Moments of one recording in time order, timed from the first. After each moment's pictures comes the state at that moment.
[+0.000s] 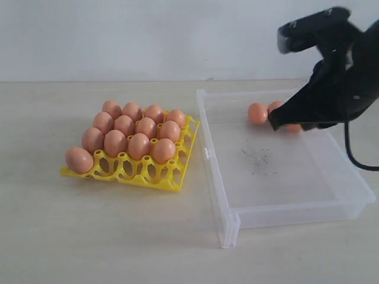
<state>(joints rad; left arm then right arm) 0.05 0.00 0.00 -0.31 -0.05 0.28 0.44 1.47 -1.05 -0.14 0.79 0.08</state>
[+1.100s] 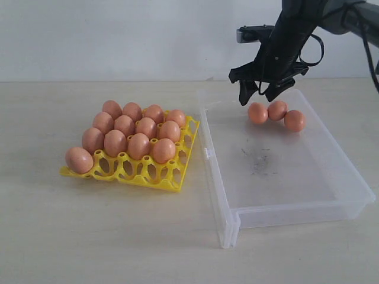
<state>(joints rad) 0.05 0.00 0.00 -0.31 -0.05 0.28 0.23 2.45 -2.27 0.17 1.21 -0.16</state>
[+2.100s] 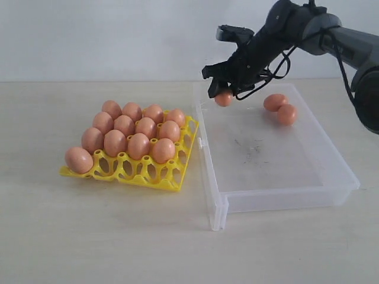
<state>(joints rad) 0.05 0.00 0.00 -0.31 -0.05 0.28 0.27 2.53 -2.31 0.41 0.97 -0.27</state>
